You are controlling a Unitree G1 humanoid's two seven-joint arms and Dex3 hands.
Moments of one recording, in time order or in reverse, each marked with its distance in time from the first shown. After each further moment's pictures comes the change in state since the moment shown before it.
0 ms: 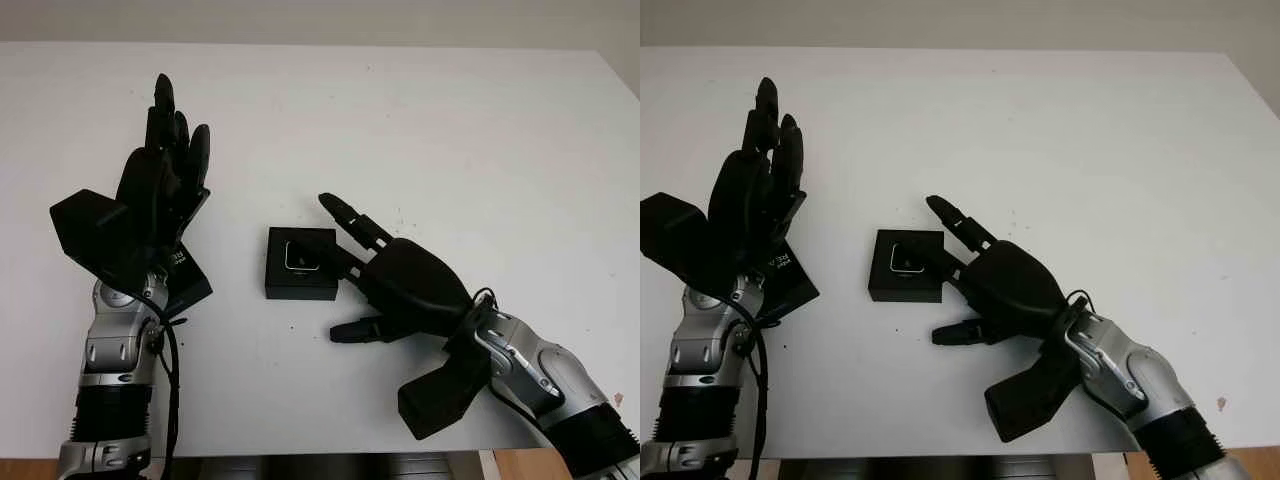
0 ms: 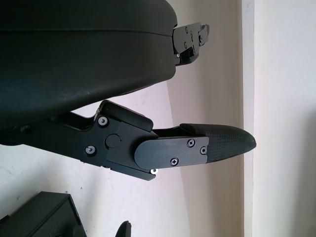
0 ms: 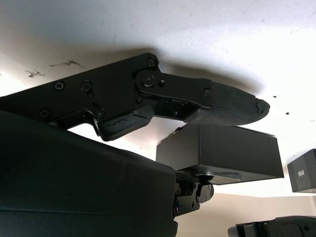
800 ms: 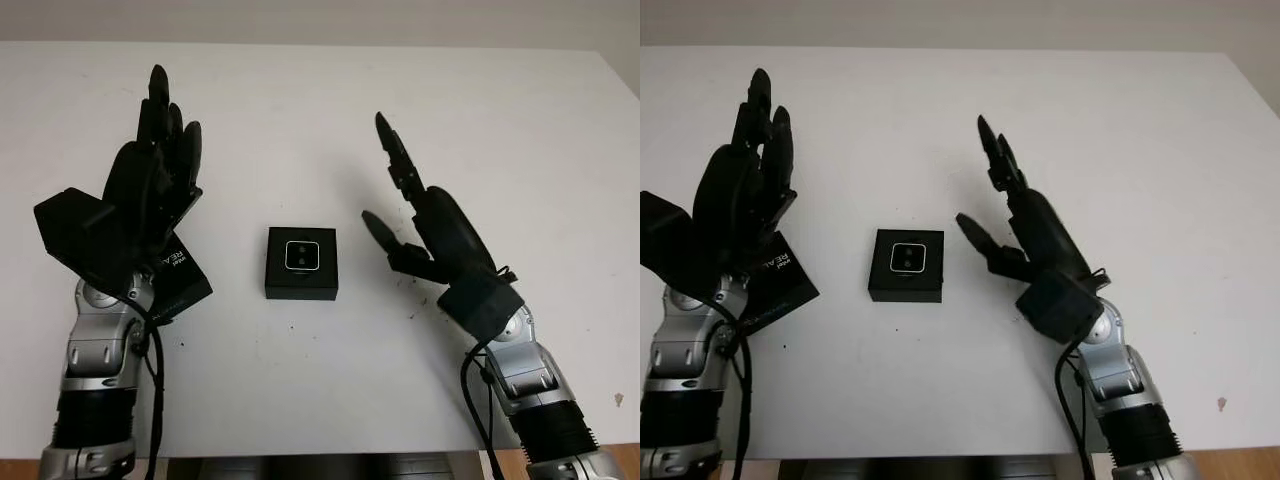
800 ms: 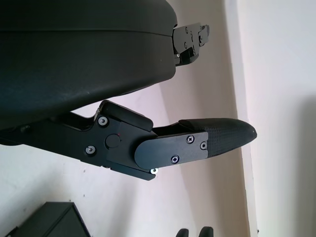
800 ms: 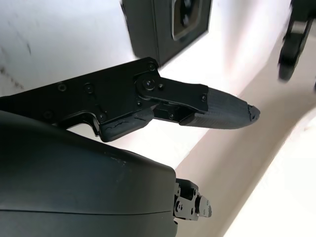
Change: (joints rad) left arm 0.044 0.086 0.032 -0.107 0.002 0.013 -0.050; right arm -0.052 0.234 -0.238 0.041 0.766 0.259 0.160
